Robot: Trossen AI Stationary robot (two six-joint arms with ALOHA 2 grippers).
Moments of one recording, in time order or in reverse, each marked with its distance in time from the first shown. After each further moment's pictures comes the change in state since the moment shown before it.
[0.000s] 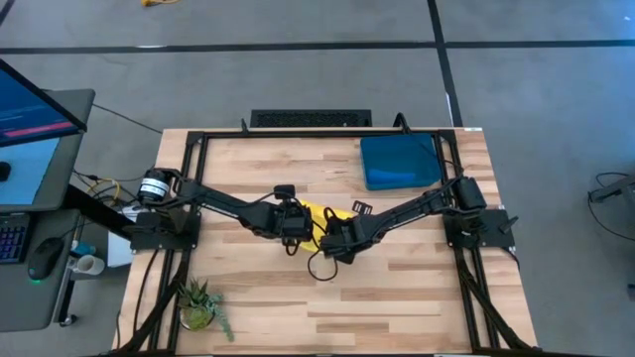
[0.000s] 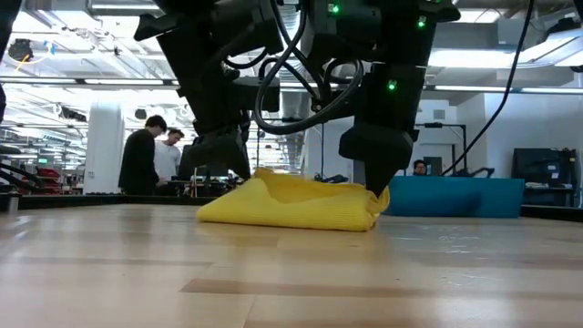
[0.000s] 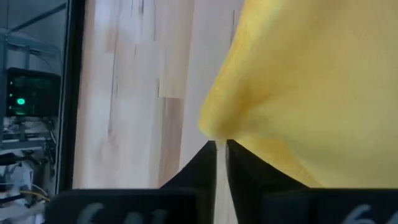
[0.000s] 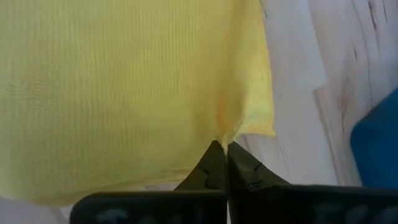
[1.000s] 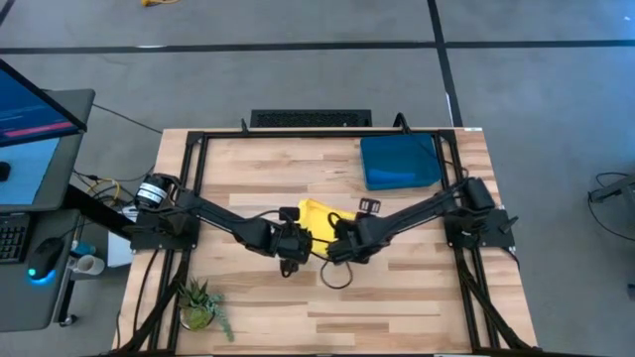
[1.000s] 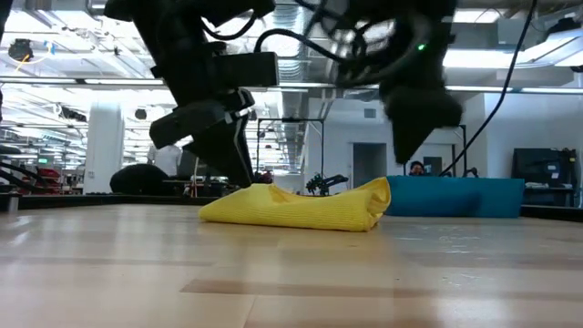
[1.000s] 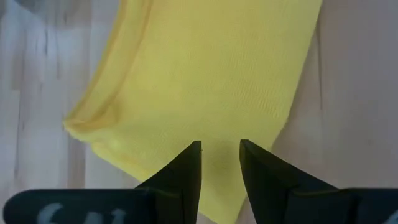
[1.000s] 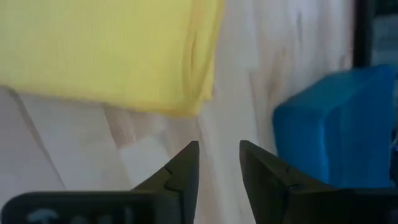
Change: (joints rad) left arm -0.151 0.000 0.000 0.073 0.186 -0.056; right arm 0.060 -0.057 0.080 -0.297 0.074 -0.058
